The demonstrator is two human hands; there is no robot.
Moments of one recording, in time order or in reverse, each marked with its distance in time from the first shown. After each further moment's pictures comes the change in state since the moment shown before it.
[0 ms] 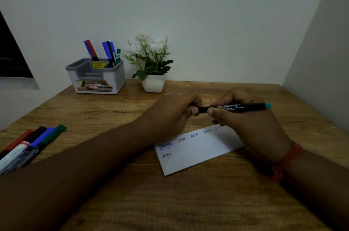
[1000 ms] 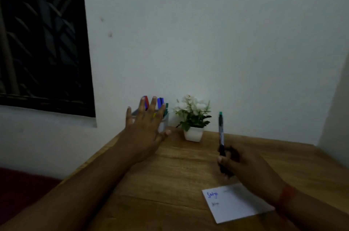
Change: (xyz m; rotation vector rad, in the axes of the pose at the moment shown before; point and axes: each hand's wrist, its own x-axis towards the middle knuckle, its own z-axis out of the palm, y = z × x) left_hand -0.068 -0.080 -0.128 0.770 0.127 -0.460; right_hand 0.021 -0.040 0.052 -0.224 -0.245 0.080
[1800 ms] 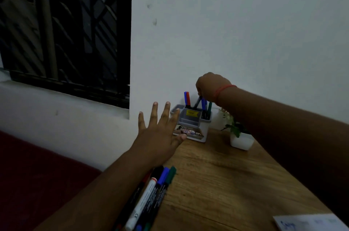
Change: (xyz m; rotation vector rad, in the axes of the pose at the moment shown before) left_hand -0.025 -0.091 0.025 0.007 -0.164 -0.156; right_hand 0.264 -0.162 0.116 -1.151 0.067 -0.435
